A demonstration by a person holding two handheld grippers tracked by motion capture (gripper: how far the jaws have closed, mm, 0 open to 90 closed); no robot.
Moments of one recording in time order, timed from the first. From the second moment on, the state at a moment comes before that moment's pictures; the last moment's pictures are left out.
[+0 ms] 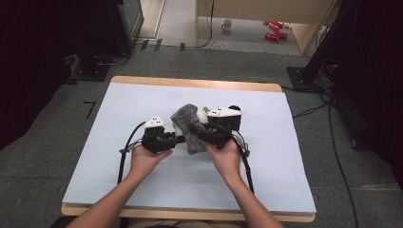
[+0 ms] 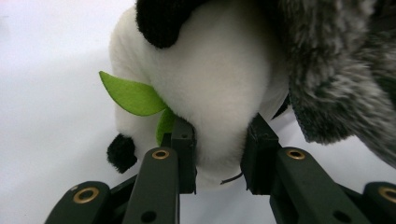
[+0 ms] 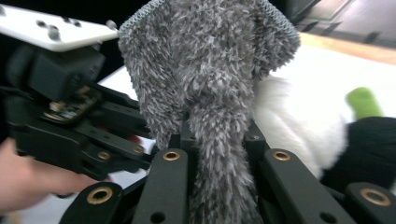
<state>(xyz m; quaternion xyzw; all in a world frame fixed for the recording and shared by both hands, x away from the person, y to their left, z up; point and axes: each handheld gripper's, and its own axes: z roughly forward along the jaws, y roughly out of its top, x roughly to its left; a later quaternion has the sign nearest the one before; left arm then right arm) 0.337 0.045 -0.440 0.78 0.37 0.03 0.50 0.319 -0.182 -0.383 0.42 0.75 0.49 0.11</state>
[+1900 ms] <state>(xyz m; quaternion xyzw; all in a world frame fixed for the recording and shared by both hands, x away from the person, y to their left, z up) 0.342 0.054 -0.452 0.78 0.38 0.03 0.50 0.316 -0.221 -0.346 0.45 0.73 0.50 0.11</state>
